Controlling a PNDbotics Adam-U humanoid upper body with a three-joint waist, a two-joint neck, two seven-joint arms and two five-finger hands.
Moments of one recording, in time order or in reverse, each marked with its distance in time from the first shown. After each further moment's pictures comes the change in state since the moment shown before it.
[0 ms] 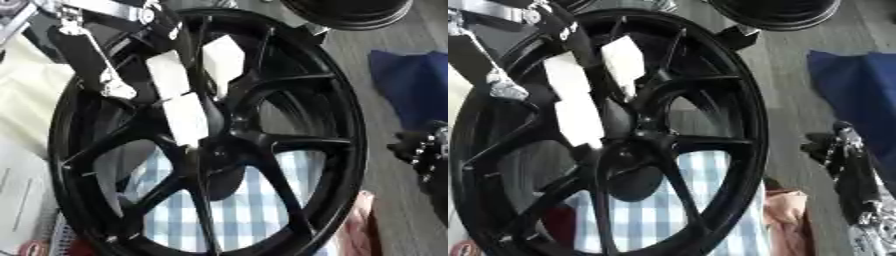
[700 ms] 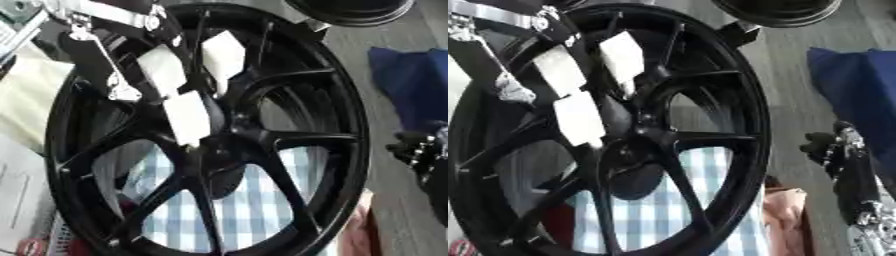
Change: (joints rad) left arm 0.000 -0.010 -0.004 0.018 -0.005 -0.001 0.001; right arm -0.003 0.009 0.004 0.005 0.000 0.004 -0.001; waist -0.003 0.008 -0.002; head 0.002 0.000
